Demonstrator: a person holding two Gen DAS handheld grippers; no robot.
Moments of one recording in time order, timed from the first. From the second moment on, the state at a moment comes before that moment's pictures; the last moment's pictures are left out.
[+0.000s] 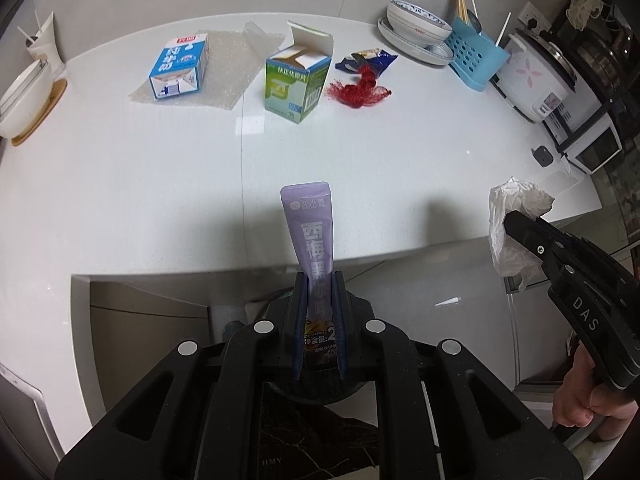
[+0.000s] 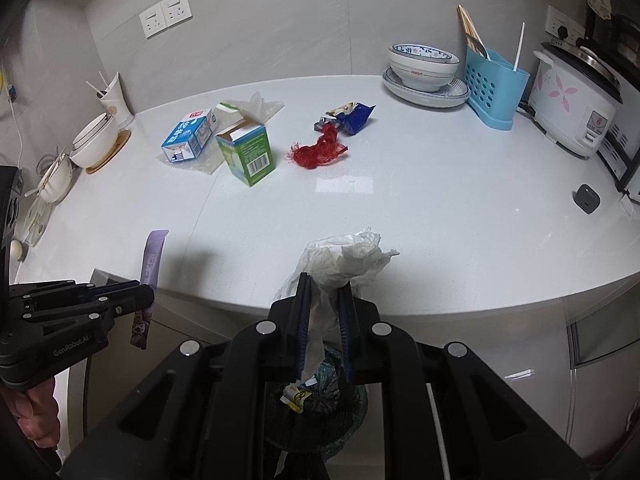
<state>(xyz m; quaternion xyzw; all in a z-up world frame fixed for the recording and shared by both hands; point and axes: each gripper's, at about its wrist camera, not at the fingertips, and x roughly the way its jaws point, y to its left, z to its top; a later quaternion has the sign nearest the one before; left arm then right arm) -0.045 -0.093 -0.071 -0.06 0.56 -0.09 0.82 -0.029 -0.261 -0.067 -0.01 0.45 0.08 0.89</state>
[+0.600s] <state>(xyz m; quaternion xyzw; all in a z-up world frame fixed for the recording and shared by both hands) -0.097 -0.092 -0.118 -0.06 0.56 -0.11 0.82 -0.070 -0.265 -0.104 -0.02 0.48 0.09 0.87</state>
